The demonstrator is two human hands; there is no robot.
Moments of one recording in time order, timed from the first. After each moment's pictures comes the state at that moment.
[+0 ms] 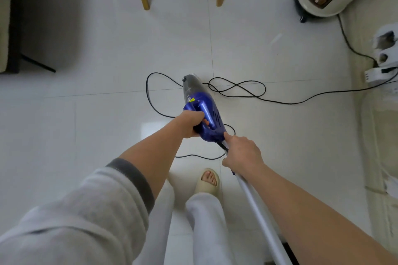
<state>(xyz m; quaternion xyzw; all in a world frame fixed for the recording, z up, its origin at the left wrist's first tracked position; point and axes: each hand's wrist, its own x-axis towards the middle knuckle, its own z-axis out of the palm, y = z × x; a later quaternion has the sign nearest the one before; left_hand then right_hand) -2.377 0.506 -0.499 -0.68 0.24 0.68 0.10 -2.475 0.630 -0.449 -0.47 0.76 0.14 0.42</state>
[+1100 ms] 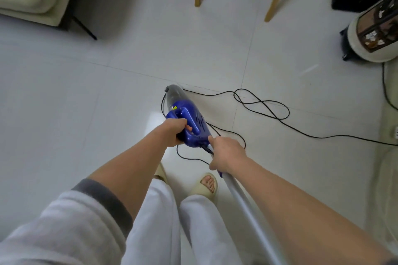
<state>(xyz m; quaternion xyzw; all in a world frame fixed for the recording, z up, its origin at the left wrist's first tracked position) -2.266 0.517 -0.508 -0.74 0.11 0.67 -0.03 -2.410 0.583 -0.454 -0.61 0.63 0.23 0.43</state>
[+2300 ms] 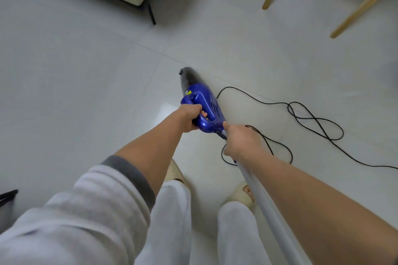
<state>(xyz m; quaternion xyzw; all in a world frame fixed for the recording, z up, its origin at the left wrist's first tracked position) -2.027 0.472 -0.520 -0.71 0.05 0.69 -0.12 -2.170 0.523 -0.469 -0.66 0.61 0.29 0.33</state>
